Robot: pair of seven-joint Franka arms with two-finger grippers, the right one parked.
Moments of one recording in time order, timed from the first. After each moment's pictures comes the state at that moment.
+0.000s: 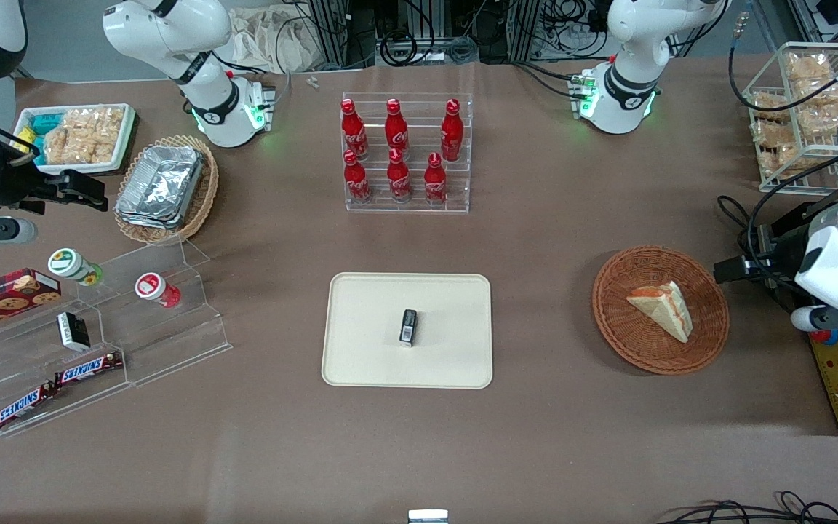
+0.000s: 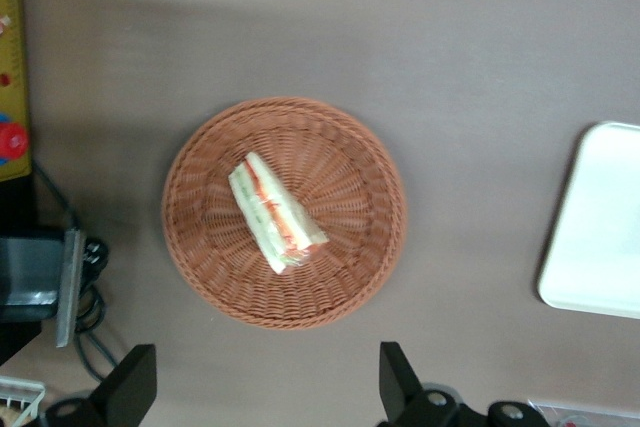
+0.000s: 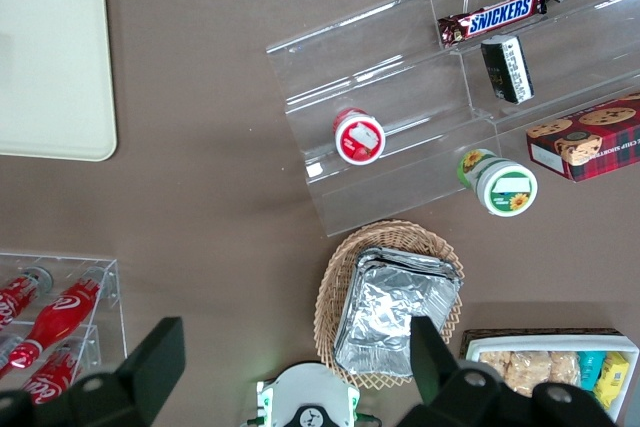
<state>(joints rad) 0.31 0.27 -0.39 -1.46 0.09 1.66 -0.23</state>
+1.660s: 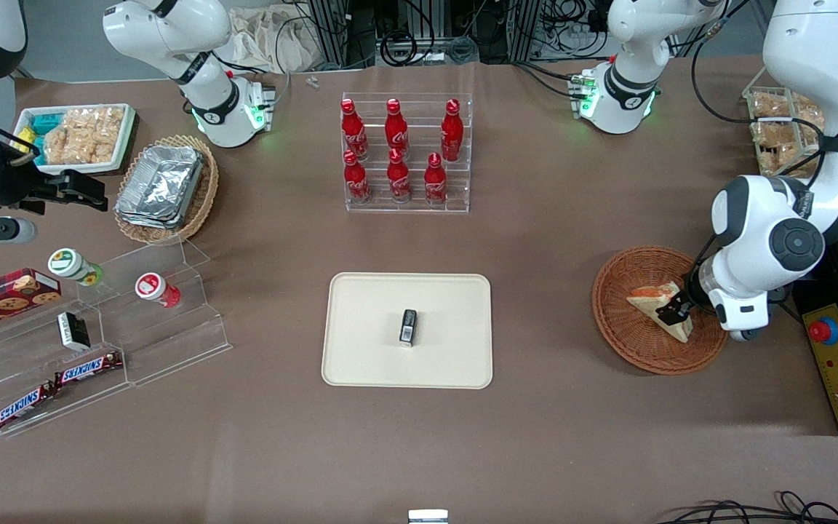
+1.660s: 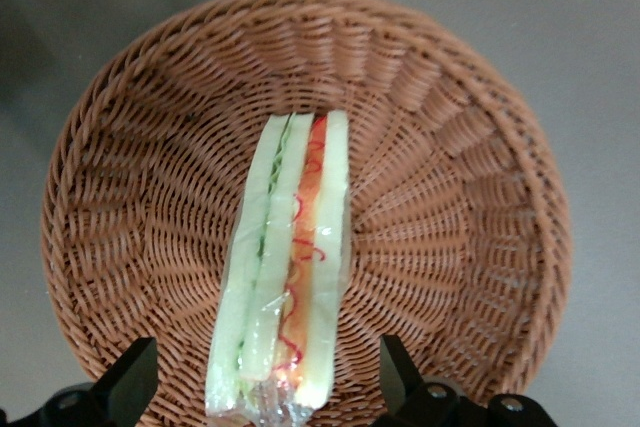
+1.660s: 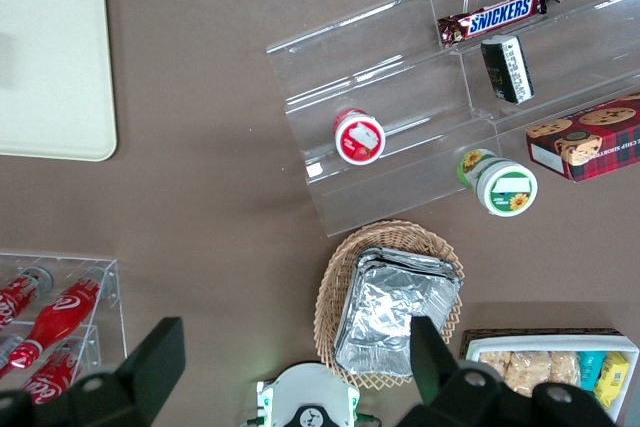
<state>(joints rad) 0.31 0.33 -0.34 -2.05 0.18 2.29 -1.00</state>
